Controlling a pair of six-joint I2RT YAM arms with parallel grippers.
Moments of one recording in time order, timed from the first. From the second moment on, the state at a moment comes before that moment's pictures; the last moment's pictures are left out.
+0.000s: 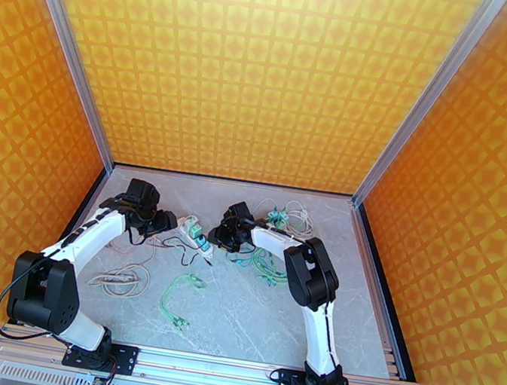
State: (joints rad) left arm -0.15 1.53 1.19 -0.68 0.31 -0.52; right arm 0.55 2.18 1.55 -0.42 -0.41 0.64
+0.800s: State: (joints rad) left arm -0.21 1.52 1.19 -0.59 0.32 -0.55; right arm 0.71 1.77 1.17 -0.15 -0.21 0.15
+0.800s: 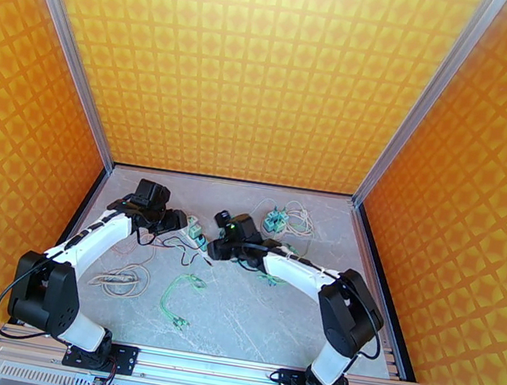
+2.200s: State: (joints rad) left arm -0.18 1.43 1.17 -0.67 0.32 -0.55; right arm 0.68 2.09 1.45 -0.22 -0.04 -0.10
